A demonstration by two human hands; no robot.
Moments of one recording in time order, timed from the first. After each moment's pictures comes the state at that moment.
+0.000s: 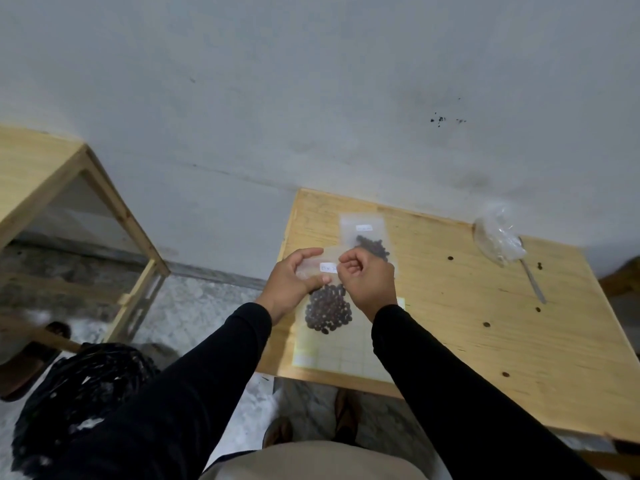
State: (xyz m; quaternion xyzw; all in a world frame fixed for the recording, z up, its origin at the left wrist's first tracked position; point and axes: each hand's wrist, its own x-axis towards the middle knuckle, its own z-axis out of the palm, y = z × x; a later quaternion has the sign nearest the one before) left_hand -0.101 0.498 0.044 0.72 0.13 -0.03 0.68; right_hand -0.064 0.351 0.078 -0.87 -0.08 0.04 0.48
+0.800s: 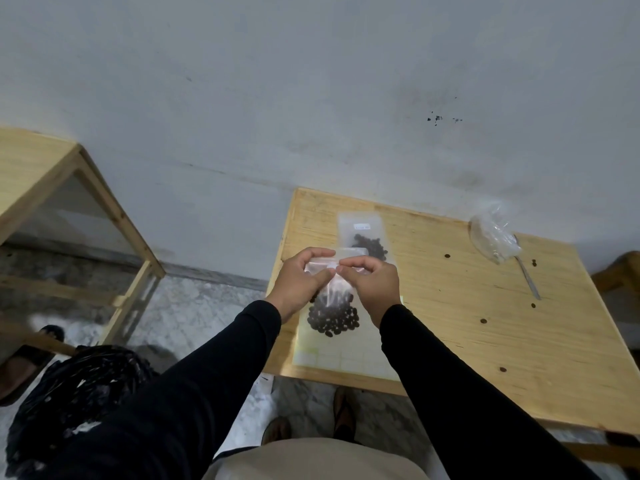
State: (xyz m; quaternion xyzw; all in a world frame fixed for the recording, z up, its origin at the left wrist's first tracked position) left_hand -0.098 0.484 0.051 0.72 0.12 -0.02 0.69; right_hand -0.069 0.345 0.076 -0.80 0.03 0.09 0.60
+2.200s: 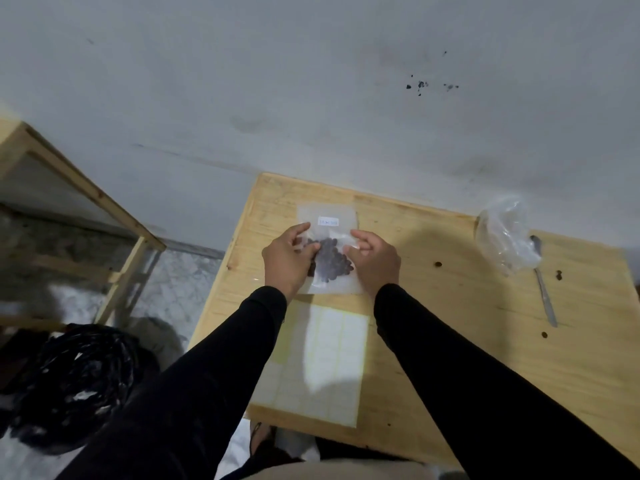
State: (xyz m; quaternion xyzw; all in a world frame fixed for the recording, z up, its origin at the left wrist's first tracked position) left_hand 0.018 0.408 0.027 0.78 0.29 0.06 0.55; right_hand 0.067 0.272 0.028 -0.86 0.03 0.12 0.50
